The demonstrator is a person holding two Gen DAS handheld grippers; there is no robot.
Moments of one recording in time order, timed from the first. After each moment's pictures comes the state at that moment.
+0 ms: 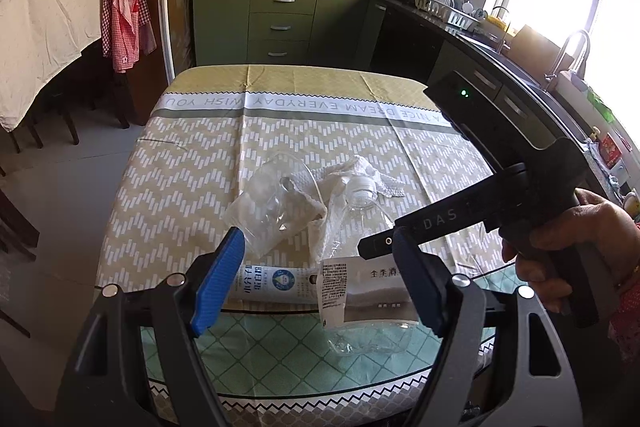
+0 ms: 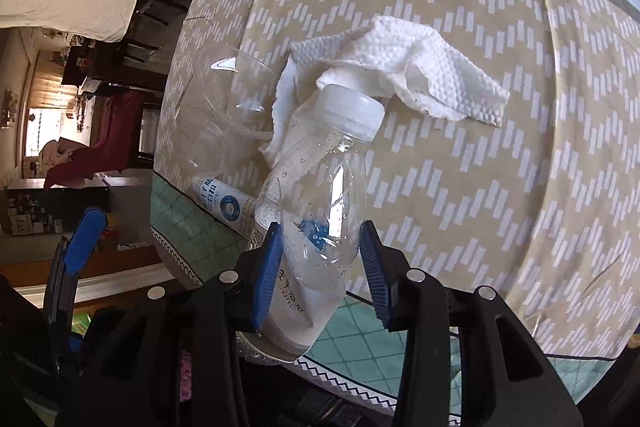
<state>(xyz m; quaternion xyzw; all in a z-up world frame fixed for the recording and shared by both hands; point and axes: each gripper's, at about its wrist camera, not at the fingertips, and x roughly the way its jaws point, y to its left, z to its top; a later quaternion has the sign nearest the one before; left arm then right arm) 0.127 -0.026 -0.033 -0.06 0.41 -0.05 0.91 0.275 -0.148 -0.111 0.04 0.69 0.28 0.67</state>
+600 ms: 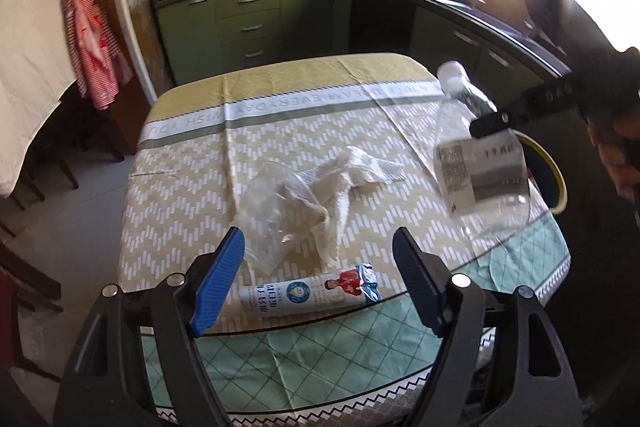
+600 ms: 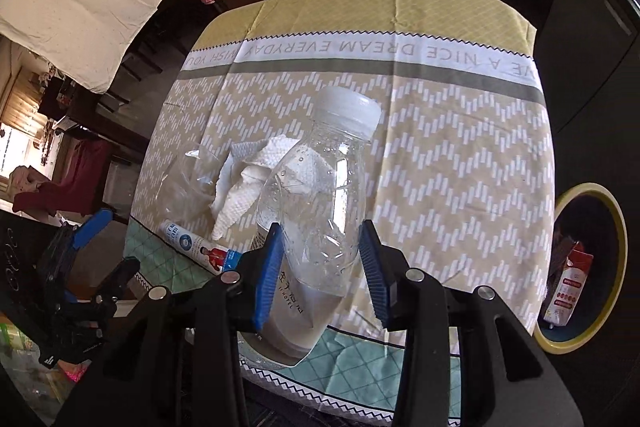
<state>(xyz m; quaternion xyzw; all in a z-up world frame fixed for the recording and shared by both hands) 0.145 -0.045 -0.034 0.06 0.43 -0.12 0.89 0.282 -0.258 -0.020 0.04 0.59 0.22 0.78</state>
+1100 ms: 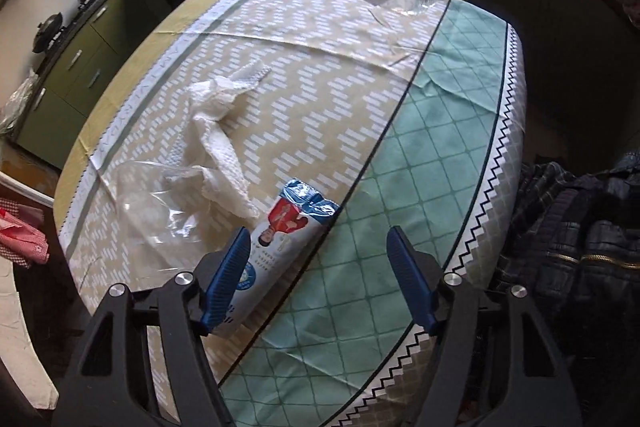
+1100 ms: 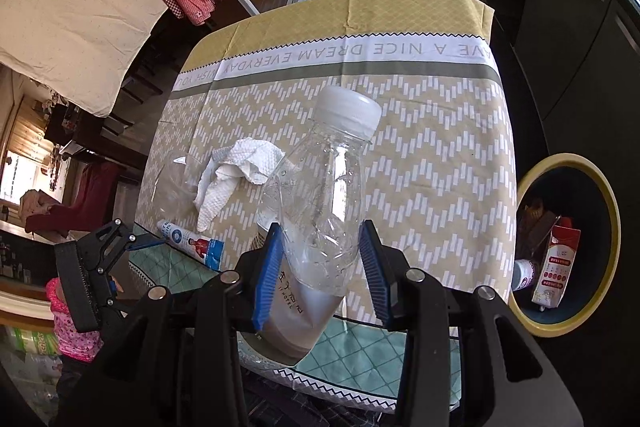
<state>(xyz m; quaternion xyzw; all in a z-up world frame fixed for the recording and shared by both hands) 0.134 -0.085 -0.103 0.32 0.48 -0.33 0.75 0.273 -0.309 -0.020 0.07 0.59 0.22 0.77</state>
